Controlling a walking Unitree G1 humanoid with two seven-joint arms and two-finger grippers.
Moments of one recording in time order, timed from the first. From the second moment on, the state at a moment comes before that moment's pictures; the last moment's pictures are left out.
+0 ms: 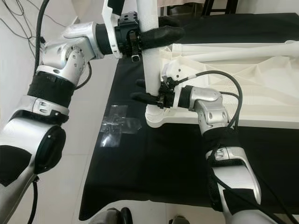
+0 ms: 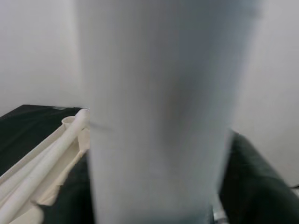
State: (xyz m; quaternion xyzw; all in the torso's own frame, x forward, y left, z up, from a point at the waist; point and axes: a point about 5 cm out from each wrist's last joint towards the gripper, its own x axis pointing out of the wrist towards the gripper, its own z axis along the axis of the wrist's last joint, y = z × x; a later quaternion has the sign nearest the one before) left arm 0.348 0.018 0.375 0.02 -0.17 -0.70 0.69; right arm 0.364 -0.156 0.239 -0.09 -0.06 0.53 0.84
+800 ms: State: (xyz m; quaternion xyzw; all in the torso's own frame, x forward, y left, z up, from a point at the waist) left arm 0.355 0.078 0.349 -0.01 -0.14 -0.65 0.75; right arm 0.324 -0.102 0.211 -0.01 -0.08 0.05 1.00
